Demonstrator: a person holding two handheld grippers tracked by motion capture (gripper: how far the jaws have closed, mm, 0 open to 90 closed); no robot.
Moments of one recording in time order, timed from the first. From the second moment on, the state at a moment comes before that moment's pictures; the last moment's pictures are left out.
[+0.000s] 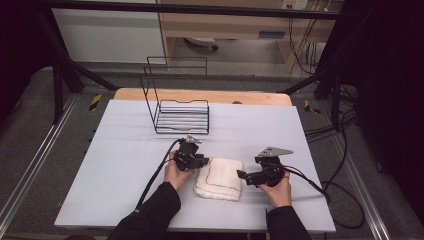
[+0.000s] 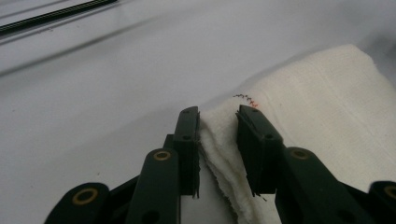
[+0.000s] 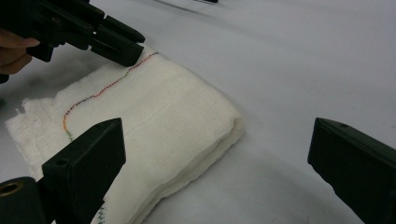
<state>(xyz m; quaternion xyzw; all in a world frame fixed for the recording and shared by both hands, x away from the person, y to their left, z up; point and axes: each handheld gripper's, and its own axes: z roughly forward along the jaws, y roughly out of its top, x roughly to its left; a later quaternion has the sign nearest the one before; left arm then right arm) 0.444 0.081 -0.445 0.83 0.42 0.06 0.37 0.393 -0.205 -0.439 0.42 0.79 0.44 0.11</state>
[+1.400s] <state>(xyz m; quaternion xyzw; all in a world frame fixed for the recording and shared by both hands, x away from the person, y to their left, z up) 0.439 0.074 -0.446 0.84 0.39 0.08 0.36 0.417 -0.192 -0.459 0.46 0.78 0.42 0.11</state>
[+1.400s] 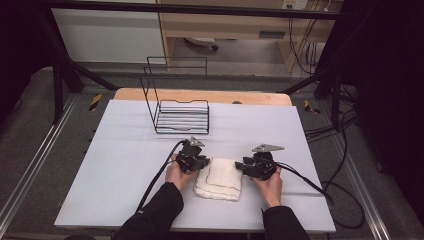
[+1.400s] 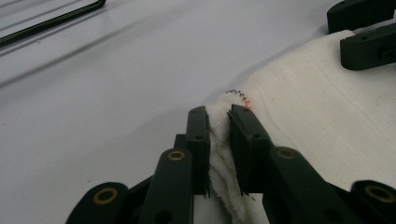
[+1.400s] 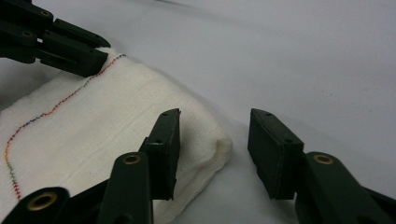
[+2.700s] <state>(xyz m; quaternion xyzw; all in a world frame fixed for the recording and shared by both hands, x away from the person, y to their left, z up) 0.439 0.080 -0.446 0.83 0.39 0.07 0.38 0.409 -0.186 -0.452 0.46 0.77 0.43 0.09</state>
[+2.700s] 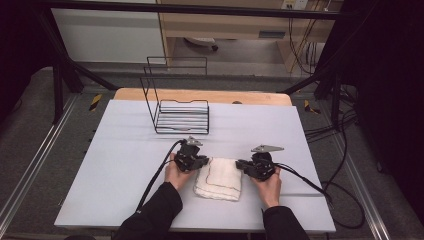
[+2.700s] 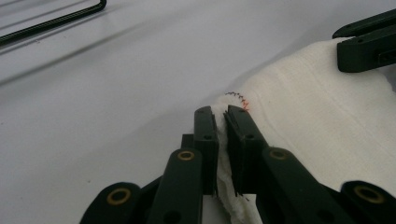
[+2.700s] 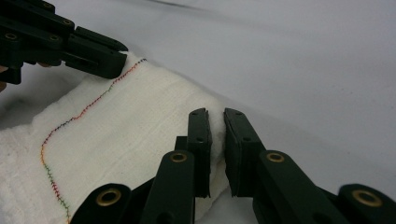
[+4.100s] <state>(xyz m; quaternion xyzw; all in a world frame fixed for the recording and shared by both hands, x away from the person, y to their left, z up) 0.400 0.108 -0.410 0.79 0.37 0.09 0.48 0.375 -0.186 -0.409 0.42 0.75 0.49 0.13</state>
